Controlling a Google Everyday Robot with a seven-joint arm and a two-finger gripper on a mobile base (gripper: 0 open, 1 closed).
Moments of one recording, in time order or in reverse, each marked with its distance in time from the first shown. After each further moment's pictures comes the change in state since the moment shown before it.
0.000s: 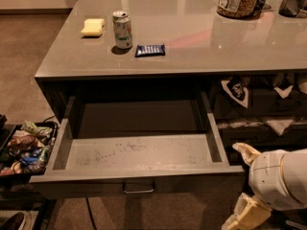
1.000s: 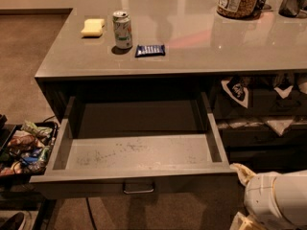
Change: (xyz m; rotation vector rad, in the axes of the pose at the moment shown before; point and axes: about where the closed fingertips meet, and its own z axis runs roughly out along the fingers) arm 0.029 0.028 0.034 -0.053 0.001 0.058
